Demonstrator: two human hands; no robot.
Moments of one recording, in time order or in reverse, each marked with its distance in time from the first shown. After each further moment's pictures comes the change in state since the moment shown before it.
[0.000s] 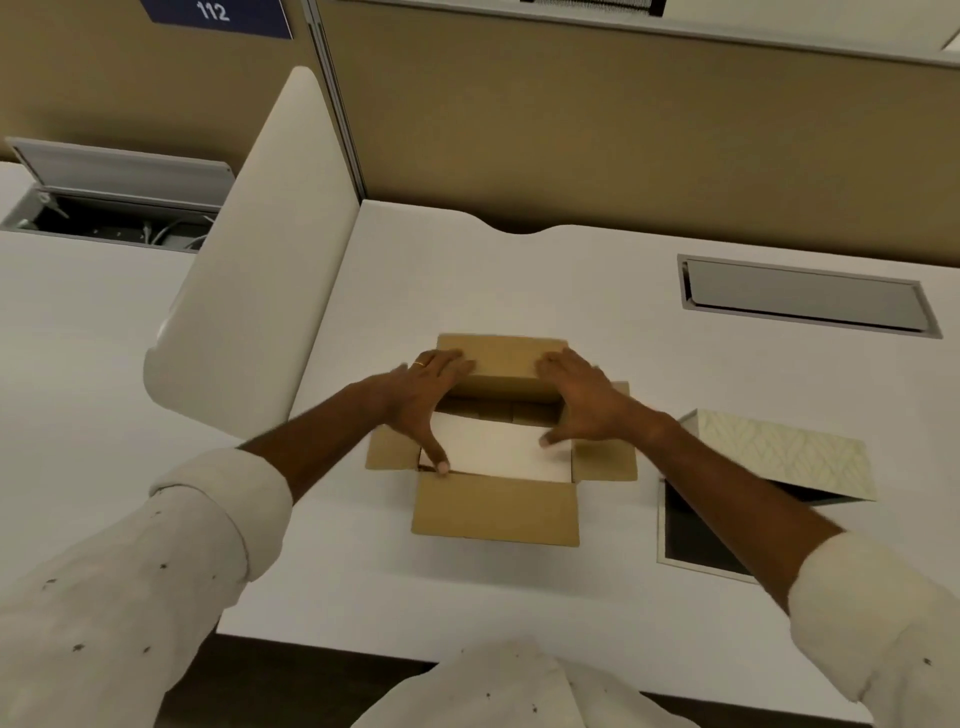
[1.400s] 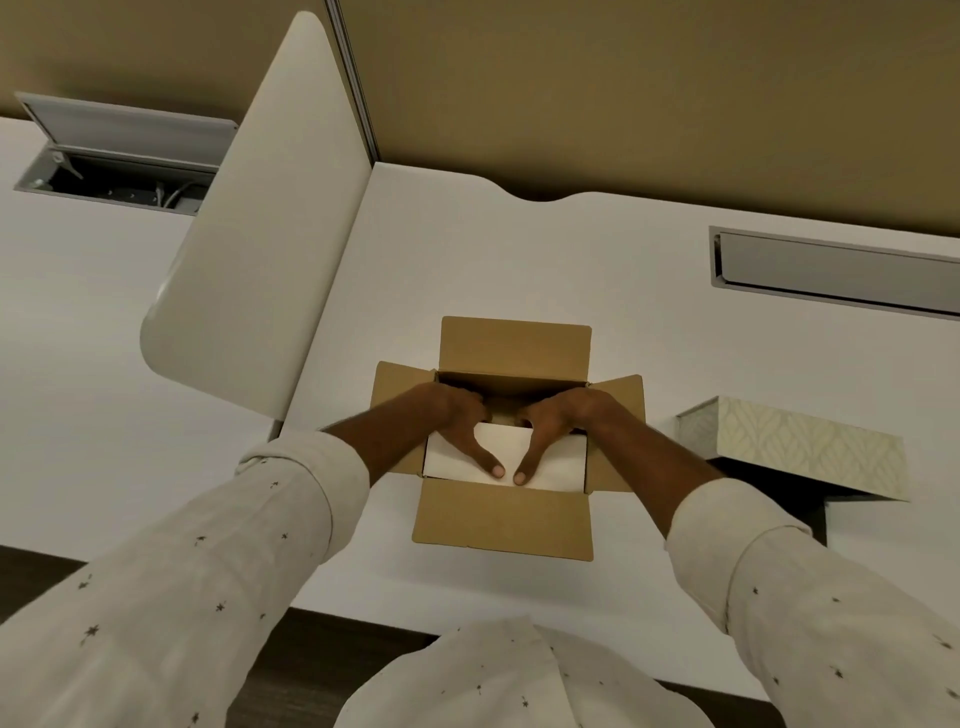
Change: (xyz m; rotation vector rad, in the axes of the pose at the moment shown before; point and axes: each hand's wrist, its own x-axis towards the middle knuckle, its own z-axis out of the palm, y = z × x) left_hand 0.054 0.046 0.046 -0.012 -0.419 -0.108; right_hand 0.052 -0.027 0.044 -0.002 -0.756 0.208
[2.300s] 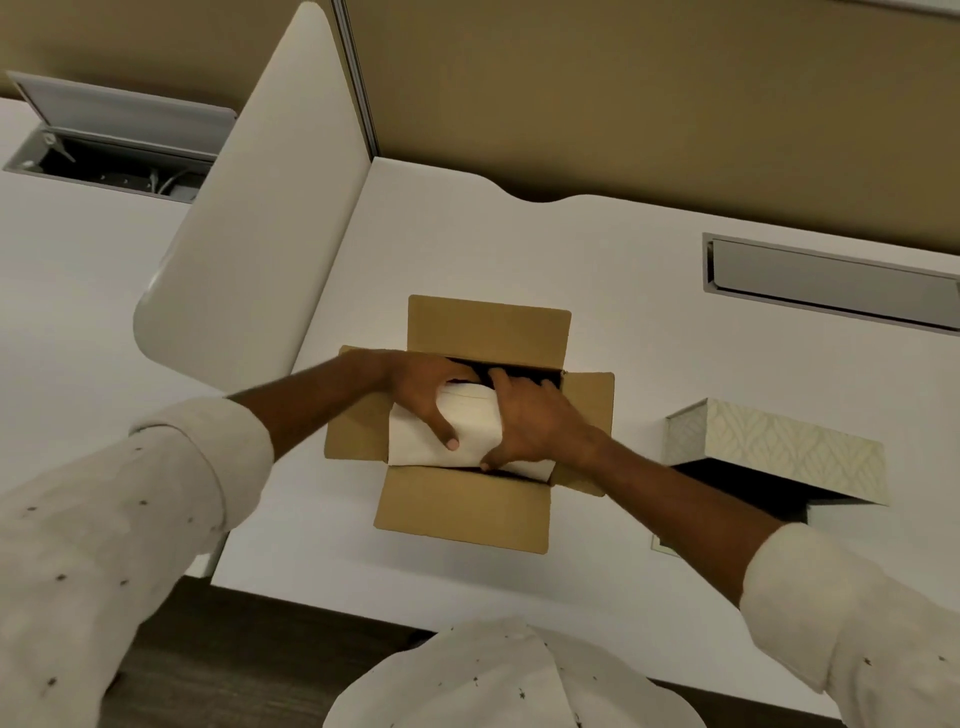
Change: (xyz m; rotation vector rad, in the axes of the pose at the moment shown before) left_hand -0.048 -0.046 -0.017 -0.288 0.239 0.246; right_hand -0.025 -0.028 0.038 -0.139 0.796 -0.210
